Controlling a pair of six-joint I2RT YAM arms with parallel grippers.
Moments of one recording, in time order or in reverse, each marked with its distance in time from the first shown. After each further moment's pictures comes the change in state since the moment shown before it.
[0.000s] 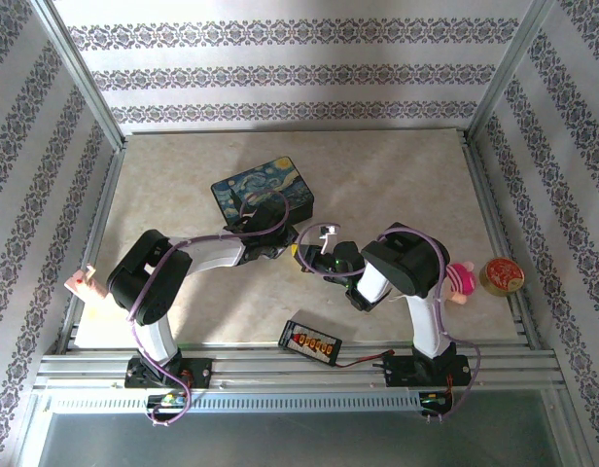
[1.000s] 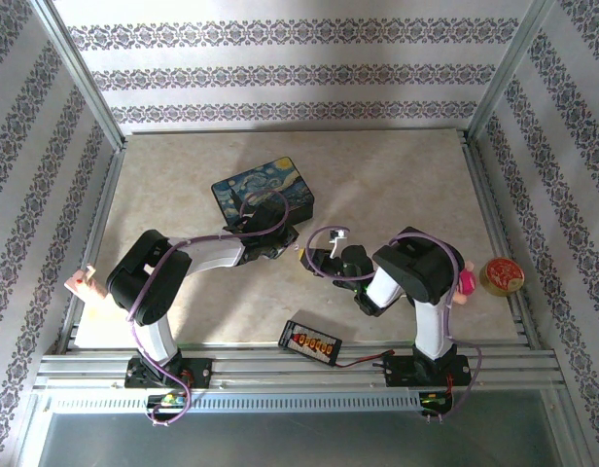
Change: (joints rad) left arm 0.008 0.000 -0.005 0.007 0.005 -0.002; right arm -0.012 -0.102 -0.103 -0.058 0.040 -0.009
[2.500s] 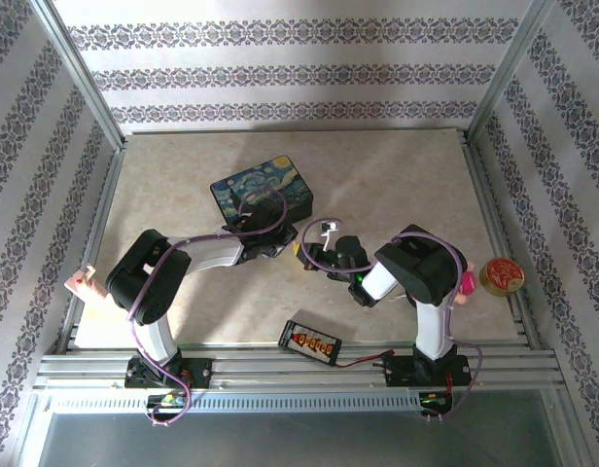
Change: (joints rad) left arm 0.010 0.000 -0.002 0.016 0.014 0.000; right arm -0.002 -0.015 0.102 -0.114 -0.084 -0.003
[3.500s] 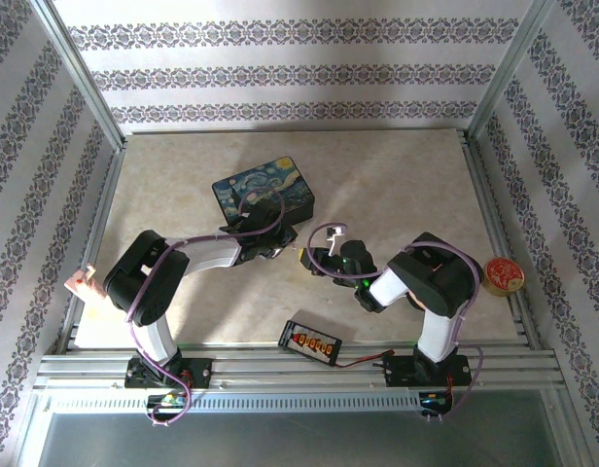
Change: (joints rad) left arm 0.008 -0.018 -0.024 0.005 0.045 0.062; right arm 0.021 -0.141 -0.086 -0.099 0.049 -0.032
